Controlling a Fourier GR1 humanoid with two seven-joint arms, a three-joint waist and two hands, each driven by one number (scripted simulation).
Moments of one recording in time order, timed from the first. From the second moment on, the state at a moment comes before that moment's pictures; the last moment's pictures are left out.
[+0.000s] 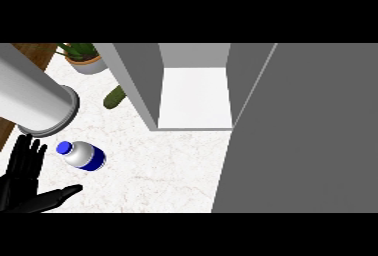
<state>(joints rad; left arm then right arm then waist) 0.14 0.08 0.37 -1.55 0.14 -0.12 -0.10 0.11 -0.09 0.55 -2.47 0.11 -0.16 0.40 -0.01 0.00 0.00</state>
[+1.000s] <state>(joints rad) -0.10 0.18 0.45 -0.81 0.12 -0.20 -0.57 0.07 -0.14 0.58 -2.47 0.13 -0.24 0.43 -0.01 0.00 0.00</state>
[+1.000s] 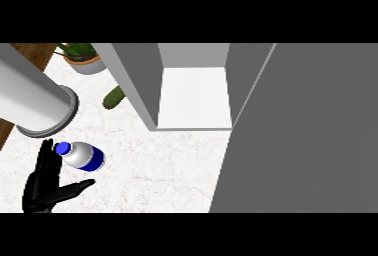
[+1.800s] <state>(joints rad) -0.34 0.24 0.50 -0.37 0.12 -0.22 -0.86 0.08 -0.19 0.61 -2.47 0.13 -0.27 0.40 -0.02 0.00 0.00</state>
